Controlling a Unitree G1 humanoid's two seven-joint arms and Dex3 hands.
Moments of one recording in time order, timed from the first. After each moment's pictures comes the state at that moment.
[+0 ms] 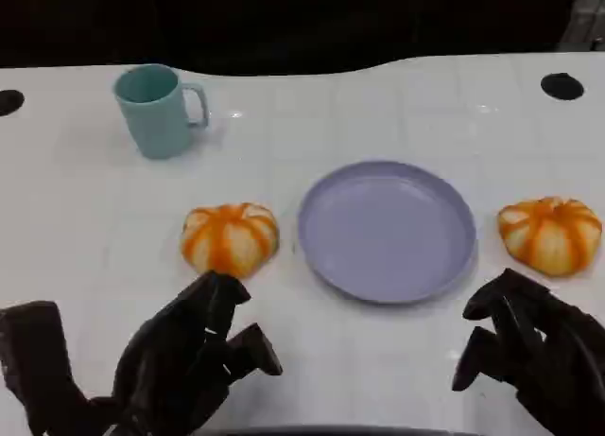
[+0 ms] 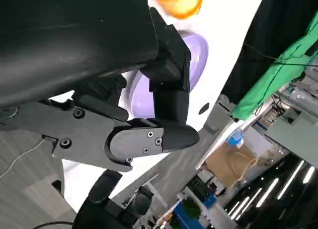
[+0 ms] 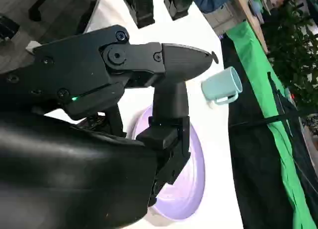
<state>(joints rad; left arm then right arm) 0.13 -0.07 0.08 -0.25 -0.68 0.57 -0.18 0.23 -0.05 -0.03 -0.40 0.42 0.47 0.21</state>
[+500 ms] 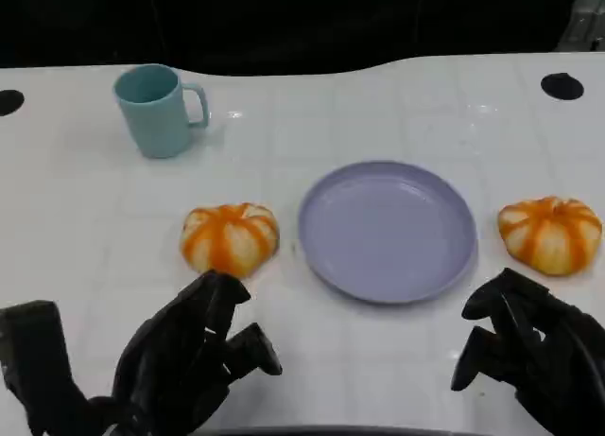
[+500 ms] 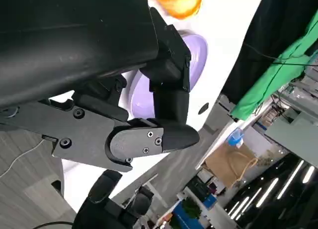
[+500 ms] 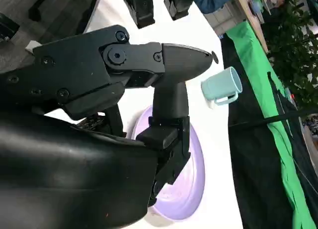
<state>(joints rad) 0.13 -0.07 0.08 -0.25 -0.68 0.57 -0.18 0.23 -0.05 -0.03 -0.41 0.42 0.47 0.21</state>
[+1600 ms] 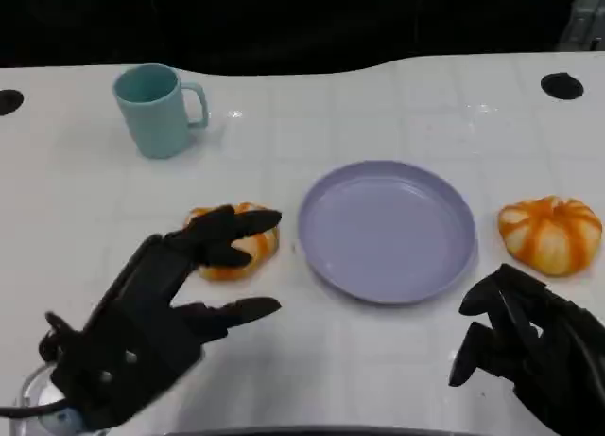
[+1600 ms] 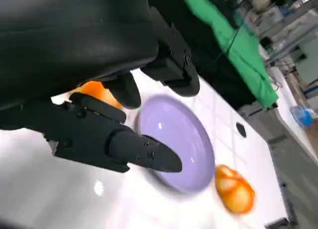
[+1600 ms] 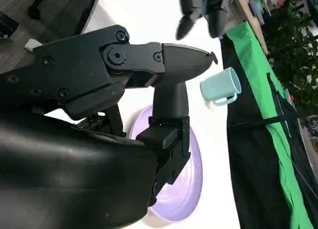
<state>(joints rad) -0.02 0.26 -0.15 -0.23 0.22 0.02 -0.20 0.21 -0.05 -0.02 -0.40 0.41 0.47 0.21</state>
